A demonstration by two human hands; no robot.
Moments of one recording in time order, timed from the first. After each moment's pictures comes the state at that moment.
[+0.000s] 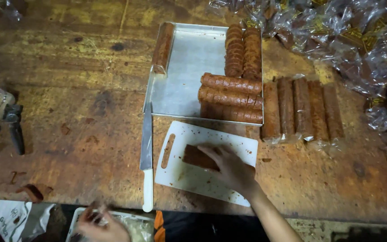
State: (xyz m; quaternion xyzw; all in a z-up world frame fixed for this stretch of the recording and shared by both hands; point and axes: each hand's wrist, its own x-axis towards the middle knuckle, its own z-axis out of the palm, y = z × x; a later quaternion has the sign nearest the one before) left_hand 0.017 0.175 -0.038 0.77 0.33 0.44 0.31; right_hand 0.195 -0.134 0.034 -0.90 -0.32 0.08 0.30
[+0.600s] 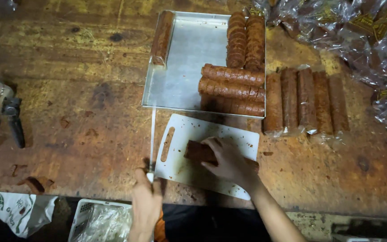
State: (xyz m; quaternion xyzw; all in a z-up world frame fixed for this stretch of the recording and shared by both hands) left_hand 0.083 0.114 0.049 0.85 0.30 -0.09 0.42; right_hand 0.201 -0.128 0.020 -0.90 -0.29 0.07 0.30
